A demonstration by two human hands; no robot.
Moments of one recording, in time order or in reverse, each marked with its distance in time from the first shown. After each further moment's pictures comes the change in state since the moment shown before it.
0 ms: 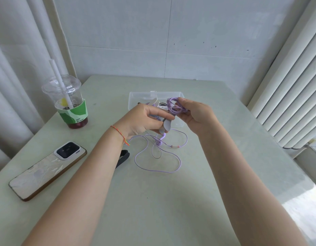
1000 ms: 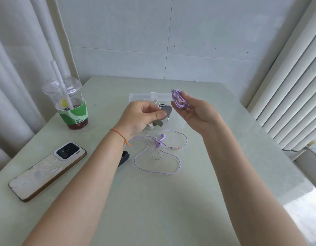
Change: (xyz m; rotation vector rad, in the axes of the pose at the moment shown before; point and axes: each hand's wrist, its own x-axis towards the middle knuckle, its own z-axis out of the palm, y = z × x) left_hand 0.003 0.000 0.000 -0.061 0.277 0.013; right_hand -0.008 -0.015 0.004 0.254 -0.154 0.066
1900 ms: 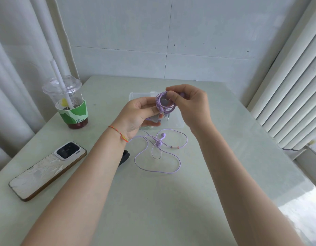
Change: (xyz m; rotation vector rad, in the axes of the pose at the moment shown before) left_hand 0.001 -0.002 -0.002 -0.314 -0.084 -0.025; right_hand -0.015 0.012 0.023 -0.869 0.075 -0.586
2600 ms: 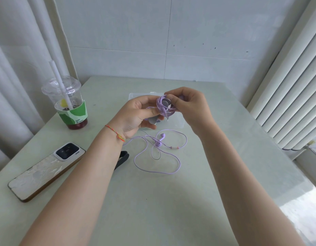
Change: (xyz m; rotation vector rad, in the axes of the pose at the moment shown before) left_hand -0.004 0.010 -0.001 0.039 -0.097 -0.014; right_hand 0.001 0.000 -0.006 -0.023 -0.129 0.032
